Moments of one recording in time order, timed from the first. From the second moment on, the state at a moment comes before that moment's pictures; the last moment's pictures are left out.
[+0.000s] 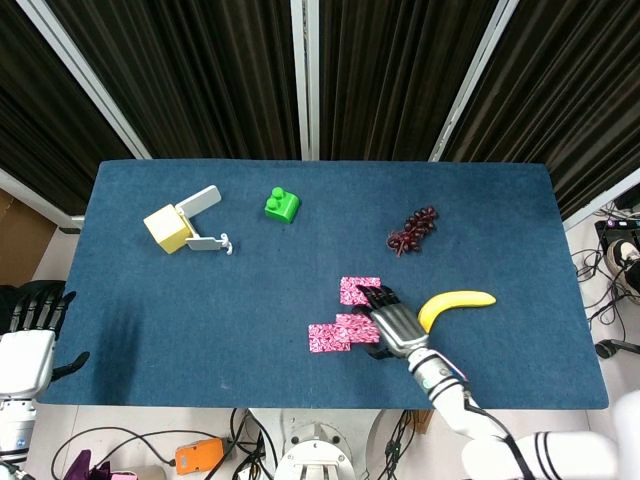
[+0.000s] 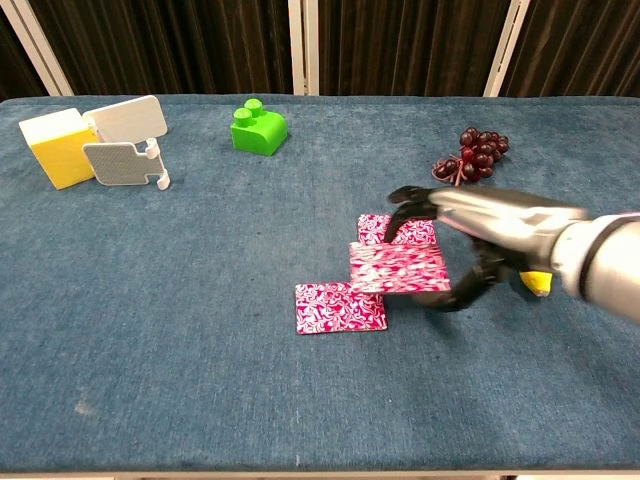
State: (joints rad) left arm -0.01 -1.26 -0.02 -1.45 1.51 1.54 0.12; right arm 0.64 -1.53 0.01 -1.82 -1.05 1.08 -0.42
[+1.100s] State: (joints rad) left arm -0.04 -1.25 -0.03 -1.51 1.51 1.53 0.17; right arm 0.43 -1.31 -0.11 -1.73 -1.46 1.21 -0.16
